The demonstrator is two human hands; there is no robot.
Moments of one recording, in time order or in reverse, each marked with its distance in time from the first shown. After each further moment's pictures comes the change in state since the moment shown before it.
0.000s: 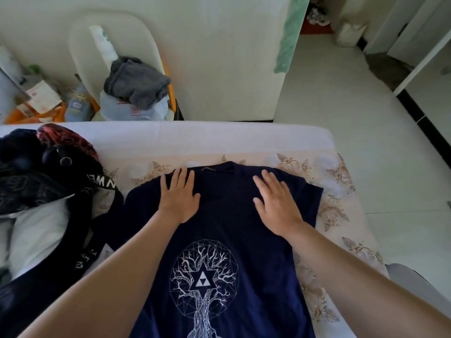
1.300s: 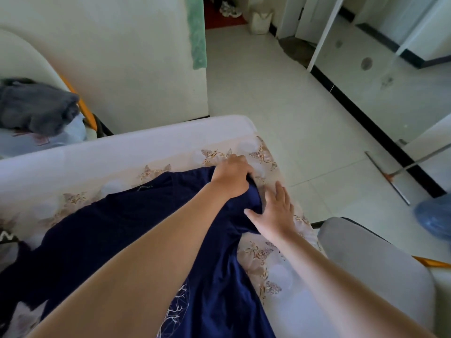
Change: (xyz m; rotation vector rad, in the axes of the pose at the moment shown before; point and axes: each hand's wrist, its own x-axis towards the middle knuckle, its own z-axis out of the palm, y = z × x) left_hand 0.019 0.296 -0.065 -0.215 0.038 0.724; right_hand -0.112 0.086 -0.030 0.178 0.086 0.737
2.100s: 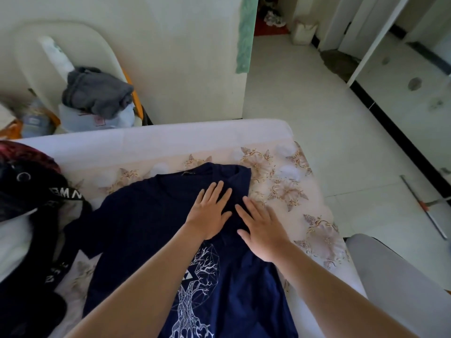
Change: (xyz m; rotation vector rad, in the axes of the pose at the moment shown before) left_hand -0.161 -0.093 0.046 0.210 -0.119 -0.279; right_hand -0.047 -0.063 0.039 -0.459 -0.264 -0.615
